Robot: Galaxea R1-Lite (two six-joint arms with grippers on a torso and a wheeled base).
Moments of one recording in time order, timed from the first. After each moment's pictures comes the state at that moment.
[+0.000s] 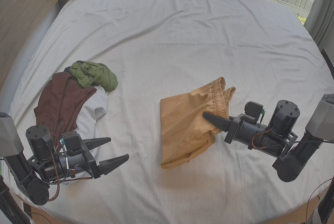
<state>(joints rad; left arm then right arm) -0.22 1.91 -0.14 -1.54 -0.64 -0.07 0.48 2.02 -0.51 -1.54 0.43 0.44</state>
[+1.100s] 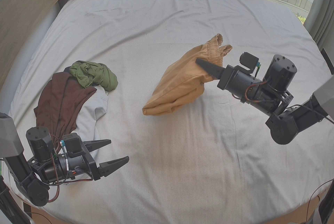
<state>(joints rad) -0.22 1.91 -0.12 -1.54 -0.64 -0.08 0.46 2.00 -0.98 -1.27 0.44 0.51</state>
